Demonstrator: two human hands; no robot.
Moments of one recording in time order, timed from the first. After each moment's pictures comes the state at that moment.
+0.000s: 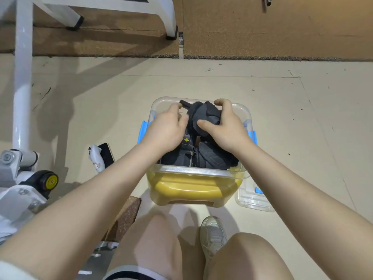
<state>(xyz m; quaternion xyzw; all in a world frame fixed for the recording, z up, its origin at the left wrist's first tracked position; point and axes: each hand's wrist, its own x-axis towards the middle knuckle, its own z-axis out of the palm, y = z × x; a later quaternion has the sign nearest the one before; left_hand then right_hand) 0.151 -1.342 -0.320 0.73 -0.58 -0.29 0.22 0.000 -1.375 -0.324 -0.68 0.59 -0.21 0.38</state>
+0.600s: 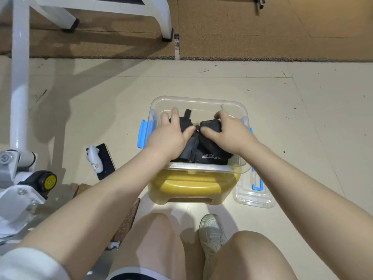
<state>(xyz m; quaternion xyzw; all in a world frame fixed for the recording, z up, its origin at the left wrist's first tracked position) 0.140 -1.325 -0.336 0.75 -0.61 -0.24 0.08 -0.017 -1.368 -0.324 -0.74 0.61 -0.05 0.26</state>
